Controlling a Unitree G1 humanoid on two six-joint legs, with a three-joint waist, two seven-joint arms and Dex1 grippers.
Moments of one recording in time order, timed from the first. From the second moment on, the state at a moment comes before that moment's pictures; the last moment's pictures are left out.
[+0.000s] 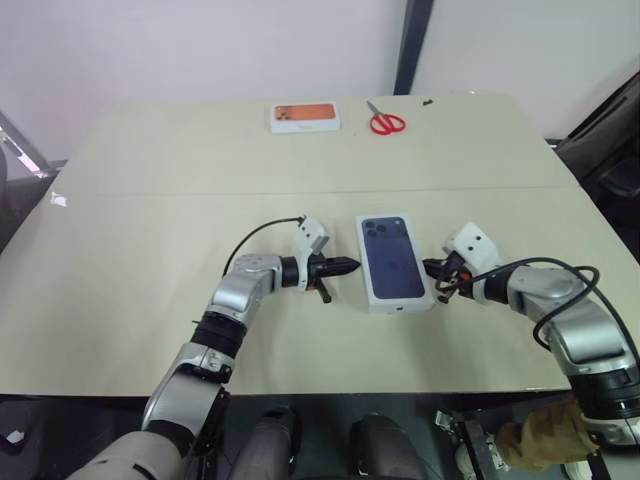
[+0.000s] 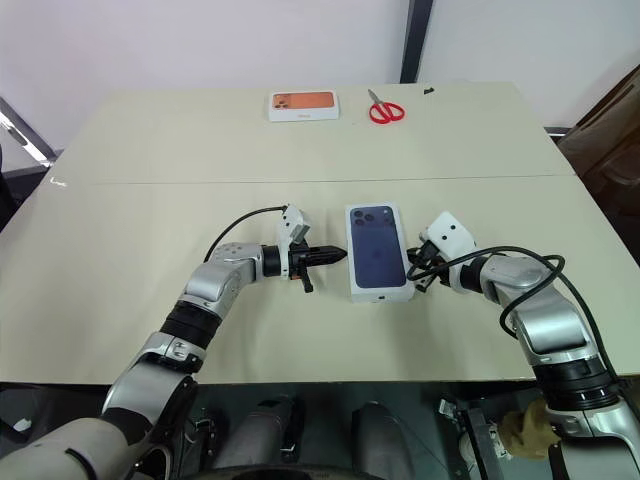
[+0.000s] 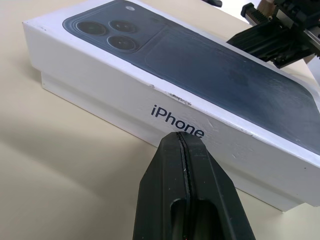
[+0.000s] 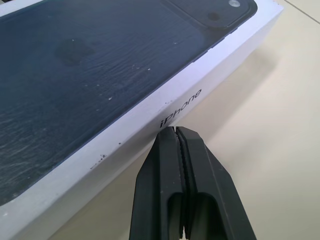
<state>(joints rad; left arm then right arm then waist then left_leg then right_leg) -0.66 0.15 -0.18 0.47 -0.24 0.37 -0.98 -0.28 -0.76 0.02 -0.14 0.22 0.57 0.78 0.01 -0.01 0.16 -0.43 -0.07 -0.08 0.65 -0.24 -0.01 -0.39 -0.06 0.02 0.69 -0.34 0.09</state>
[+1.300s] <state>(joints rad) -0.79 0.05 -0.19 0.68 -0.18 0.24 -0.96 -0.31 -0.71 0.09 -0.16 0.20 0.53 0.79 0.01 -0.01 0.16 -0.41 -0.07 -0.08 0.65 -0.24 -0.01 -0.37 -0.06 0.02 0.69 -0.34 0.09</state>
